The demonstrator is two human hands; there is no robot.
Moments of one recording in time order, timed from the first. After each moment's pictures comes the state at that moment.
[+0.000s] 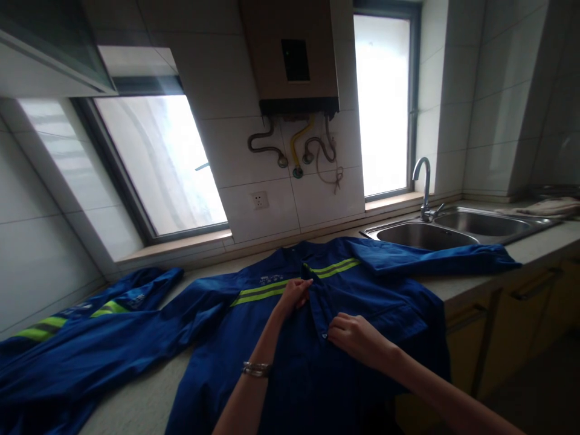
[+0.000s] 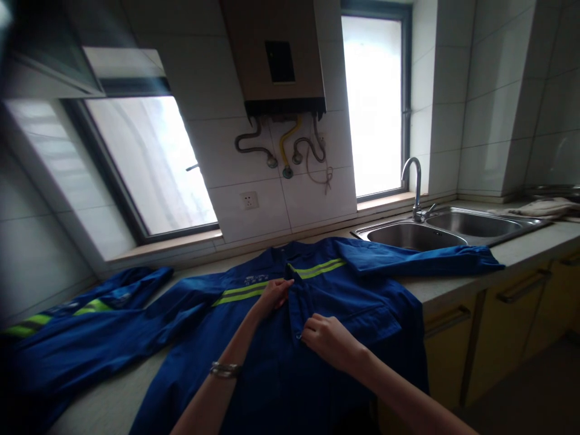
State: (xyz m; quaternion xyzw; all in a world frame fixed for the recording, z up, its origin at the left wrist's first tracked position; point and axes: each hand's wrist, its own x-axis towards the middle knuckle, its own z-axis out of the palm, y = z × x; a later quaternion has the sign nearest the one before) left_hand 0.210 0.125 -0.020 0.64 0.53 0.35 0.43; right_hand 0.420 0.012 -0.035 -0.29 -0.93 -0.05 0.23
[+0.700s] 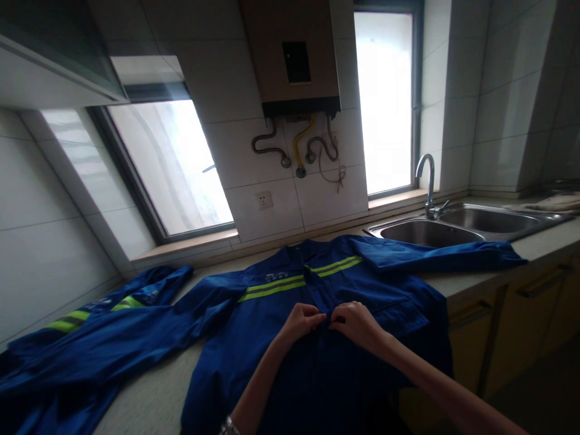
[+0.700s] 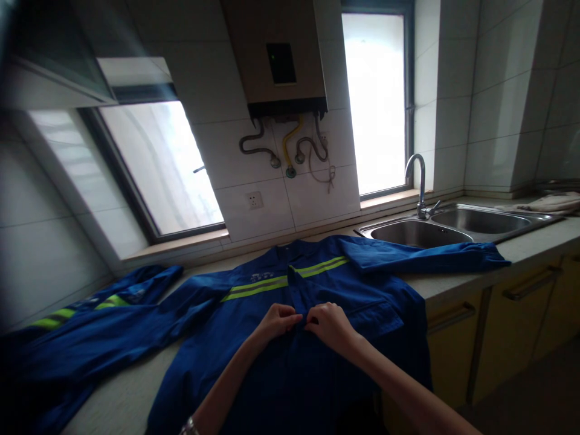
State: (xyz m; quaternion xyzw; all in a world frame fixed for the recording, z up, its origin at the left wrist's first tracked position) left_hand 0.214 0.045 -0.031 0.68 0.50 0.29 0.44; right_hand 0.413 0.025 -0.036 -0.42 -0.84 0.13 0.31
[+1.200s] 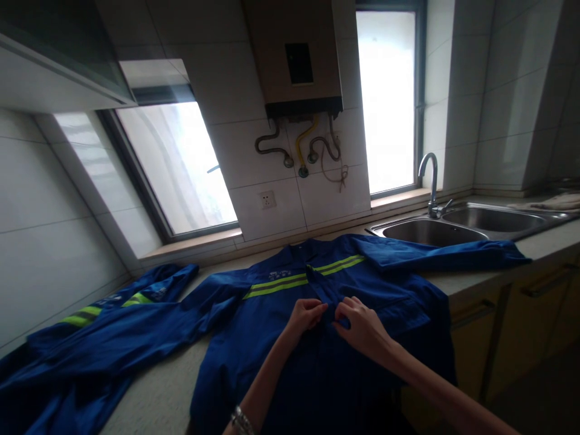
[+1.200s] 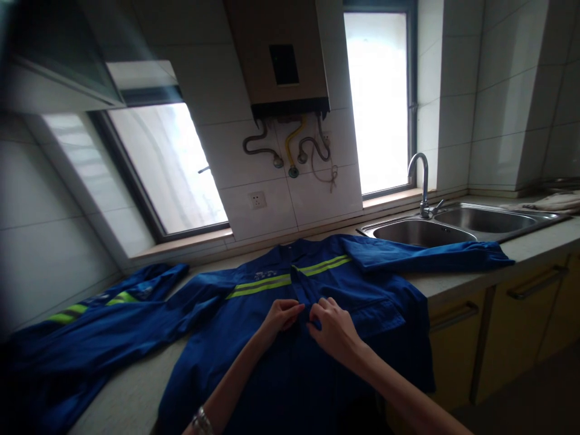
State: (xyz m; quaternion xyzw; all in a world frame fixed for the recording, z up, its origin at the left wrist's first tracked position) left_hand 0.220 0.038 -0.028 0.64 0.47 0.37 0.48; right_hand 0.409 -0.011 -0.015 -0.48 -0.81 0.10 0.34
